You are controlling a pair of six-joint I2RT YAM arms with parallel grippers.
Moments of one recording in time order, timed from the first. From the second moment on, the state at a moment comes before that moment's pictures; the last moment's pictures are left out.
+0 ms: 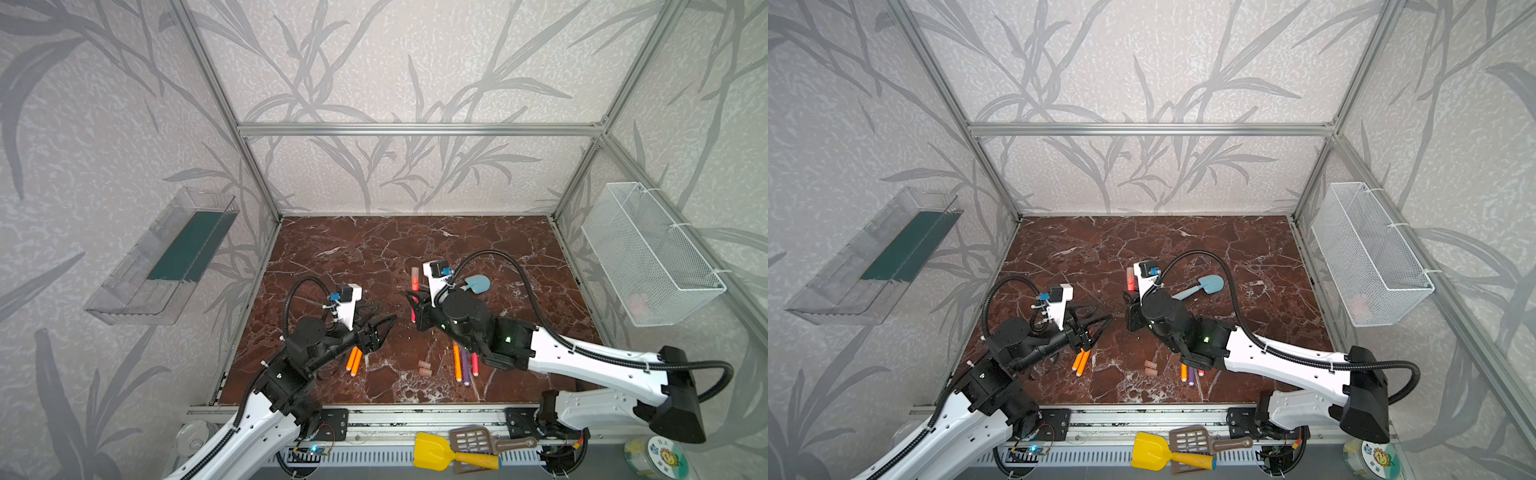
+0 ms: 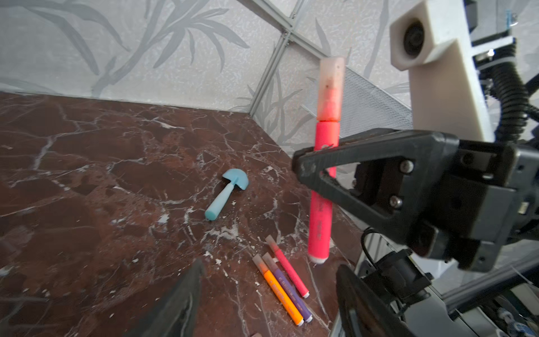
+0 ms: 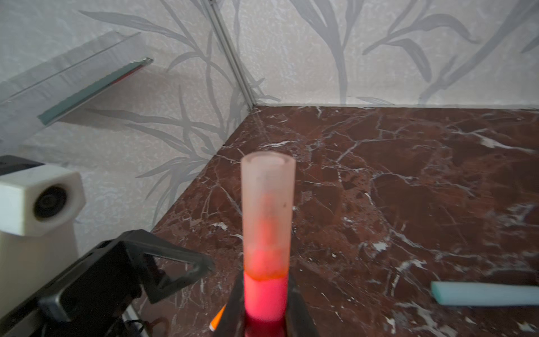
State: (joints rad) left arm -0.62 0.47 0.42 -0.10 0.22 -0.48; right arm 1.15 1.22 0.99 -0.14 0.44 0.55
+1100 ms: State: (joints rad) left arm -0.62 0.46 0.46 -0.62 -0.17 -0.60; right arm 1.12 1.63 0.92 -0.64 0.26 0.80
